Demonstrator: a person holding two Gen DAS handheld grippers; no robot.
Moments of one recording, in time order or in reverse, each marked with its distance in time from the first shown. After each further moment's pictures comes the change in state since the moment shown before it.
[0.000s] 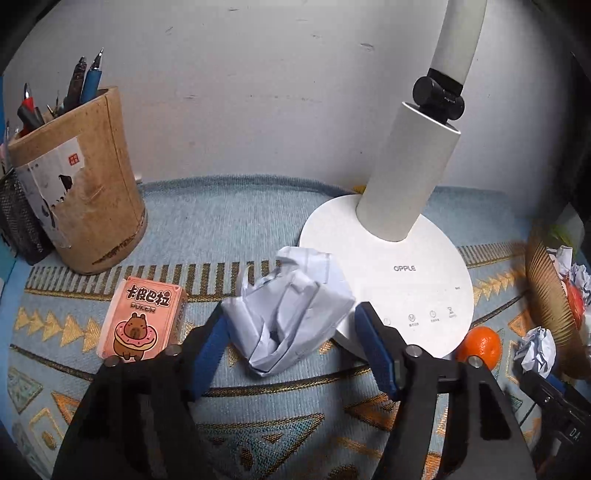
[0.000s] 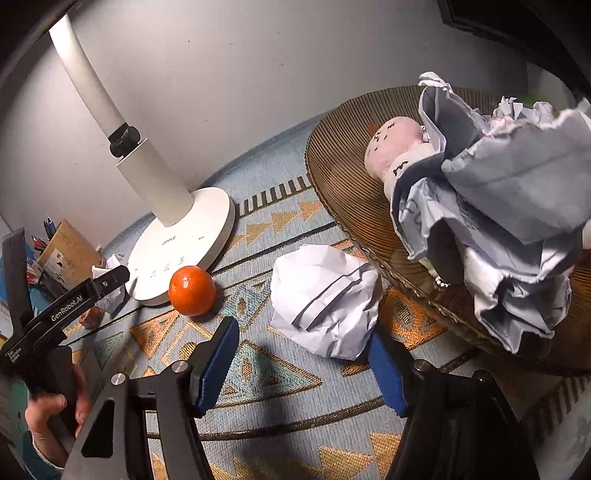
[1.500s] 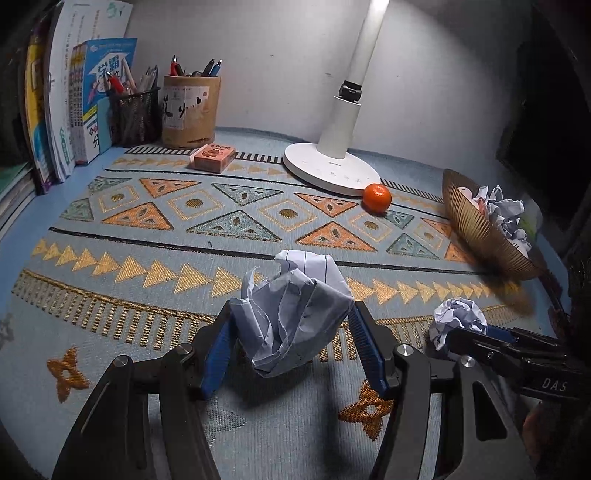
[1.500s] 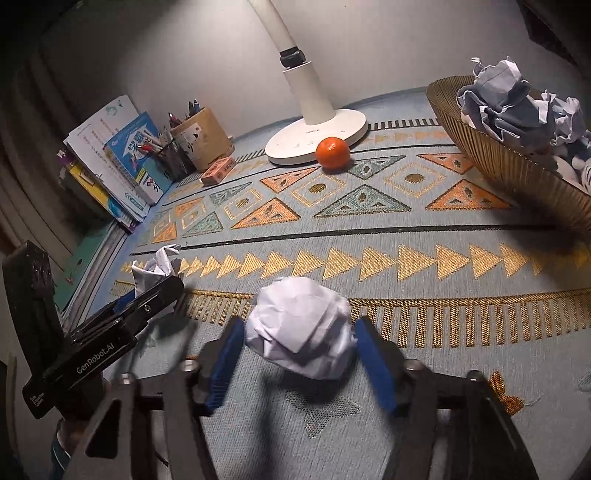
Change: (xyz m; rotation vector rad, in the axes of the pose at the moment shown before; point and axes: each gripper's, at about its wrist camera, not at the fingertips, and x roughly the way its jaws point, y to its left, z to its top) left arm -0.157 -0.040 -0.179 -0.114 -0.101 0.022; right arm -0.081 0.004 -0.101 -0.351 0.169 0.344
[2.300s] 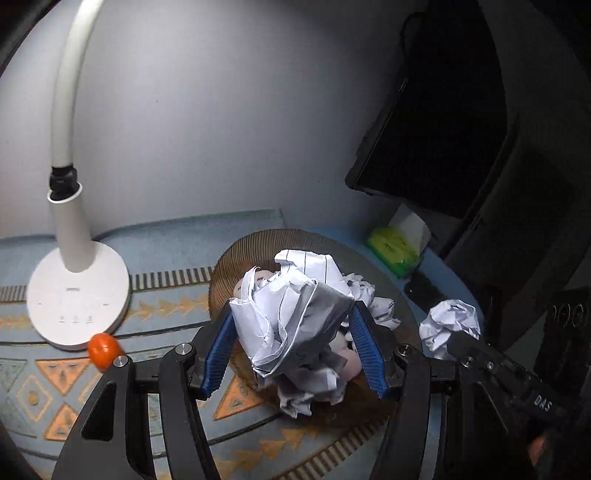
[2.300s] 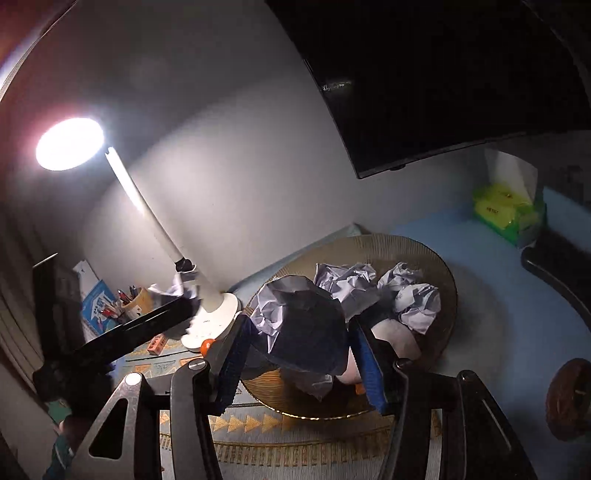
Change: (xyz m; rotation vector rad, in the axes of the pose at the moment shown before) left arm 0.082 -0.222 0.143 0.176 0.037 -0.467; right arm -0.173 -0.160 0.075 0.195 -0.448 -0.151
